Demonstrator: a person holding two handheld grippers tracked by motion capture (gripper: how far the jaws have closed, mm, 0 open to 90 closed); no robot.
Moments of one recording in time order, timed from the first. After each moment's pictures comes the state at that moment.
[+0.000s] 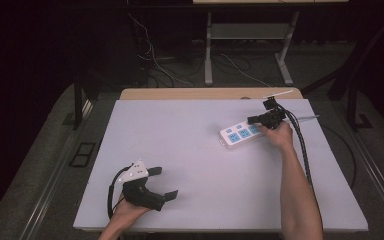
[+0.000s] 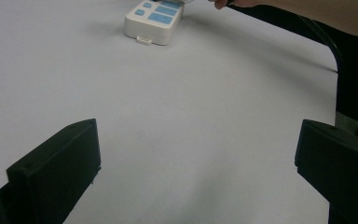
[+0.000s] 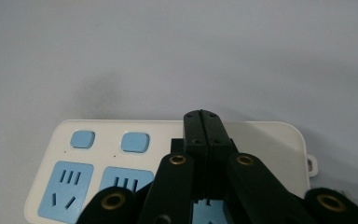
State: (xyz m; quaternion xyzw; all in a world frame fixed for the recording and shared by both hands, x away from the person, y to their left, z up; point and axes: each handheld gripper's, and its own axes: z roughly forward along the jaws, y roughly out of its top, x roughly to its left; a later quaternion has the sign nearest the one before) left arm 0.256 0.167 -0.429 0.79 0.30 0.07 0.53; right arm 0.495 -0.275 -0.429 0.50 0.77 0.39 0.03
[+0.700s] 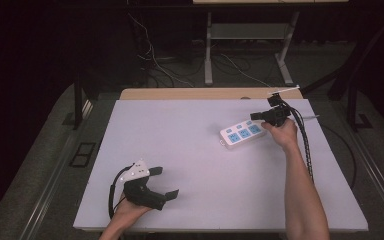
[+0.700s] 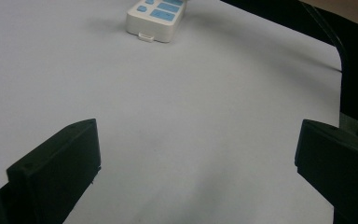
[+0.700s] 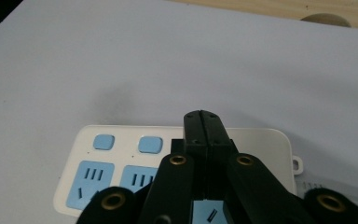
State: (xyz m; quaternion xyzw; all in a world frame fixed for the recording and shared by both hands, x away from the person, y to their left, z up) left arm 0.258 0.165 -0.431 0.79 0.30 0.07 0.53; right arm 0.486 -0.282 -0.406 0.50 0.77 0.40 0.04
